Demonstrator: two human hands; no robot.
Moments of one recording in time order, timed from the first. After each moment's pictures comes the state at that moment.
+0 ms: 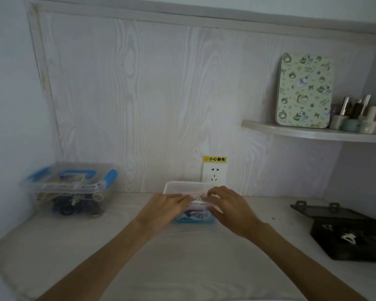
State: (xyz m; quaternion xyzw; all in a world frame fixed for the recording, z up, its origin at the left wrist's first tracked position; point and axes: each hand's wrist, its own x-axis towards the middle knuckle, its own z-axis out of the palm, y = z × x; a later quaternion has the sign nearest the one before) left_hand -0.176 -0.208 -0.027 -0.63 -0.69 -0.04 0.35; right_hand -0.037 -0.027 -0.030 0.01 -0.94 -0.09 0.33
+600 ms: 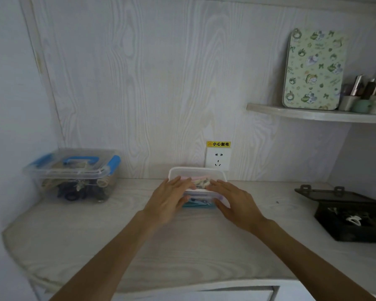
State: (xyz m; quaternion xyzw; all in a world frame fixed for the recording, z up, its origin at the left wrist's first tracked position) left_hand -0.170 -0.207 -0.046 -0.57 -0.78 -0.19 0.17; right_hand -0.029 -0.030 -0.065 -0.06 -0.95 0.05 0.32
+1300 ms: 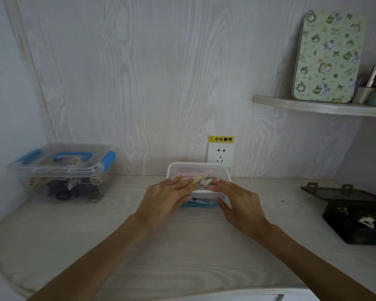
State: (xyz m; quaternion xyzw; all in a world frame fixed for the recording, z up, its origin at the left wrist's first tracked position) left_hand -0.183 -0.210 -0.051 -0.60 -0.72 -0.16 0.30; right_hand -0.033 -0.038 -0.064 -0.06 -0.91 -0.06 0.41
